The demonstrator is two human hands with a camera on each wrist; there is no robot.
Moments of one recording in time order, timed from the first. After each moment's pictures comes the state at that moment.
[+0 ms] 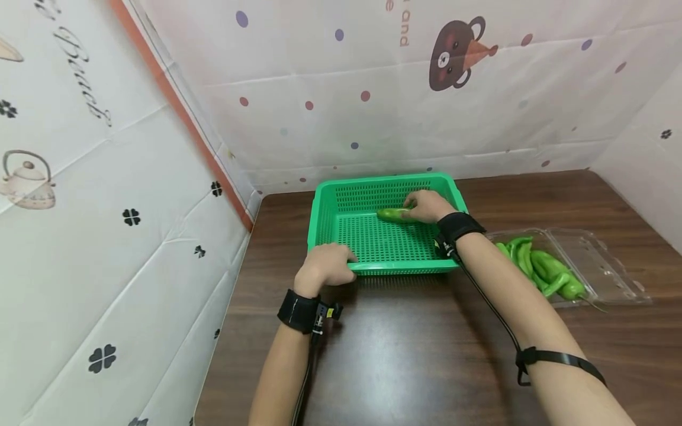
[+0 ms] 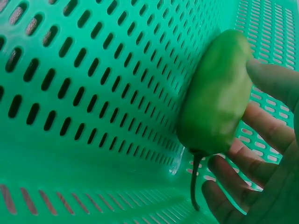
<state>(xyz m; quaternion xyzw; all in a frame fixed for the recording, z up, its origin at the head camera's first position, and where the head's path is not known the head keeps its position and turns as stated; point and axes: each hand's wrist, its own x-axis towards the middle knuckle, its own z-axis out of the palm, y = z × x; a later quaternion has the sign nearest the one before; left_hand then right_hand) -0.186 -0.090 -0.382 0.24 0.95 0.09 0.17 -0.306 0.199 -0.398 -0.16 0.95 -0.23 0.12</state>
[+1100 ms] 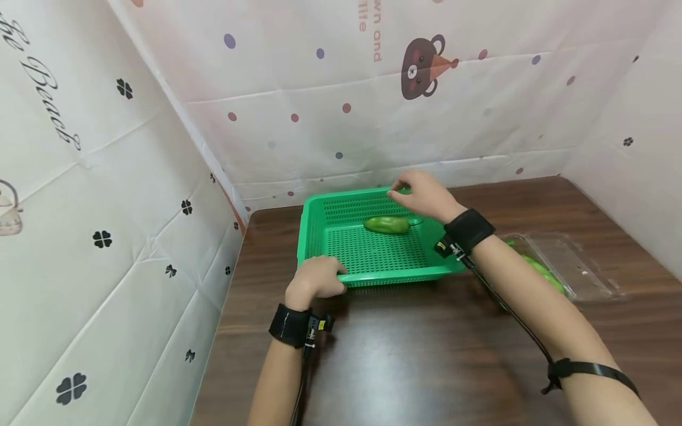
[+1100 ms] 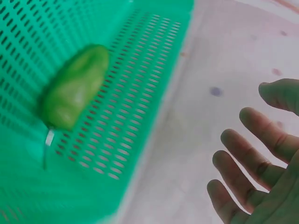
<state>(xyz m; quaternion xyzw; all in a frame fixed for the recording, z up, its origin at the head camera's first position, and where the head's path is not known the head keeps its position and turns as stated) -0.138 -0.086 -0.386 0.23 0.96 0.10 0.15 -0.221 0.204 -0.319 -0.22 0.93 -0.29 -0.07</state>
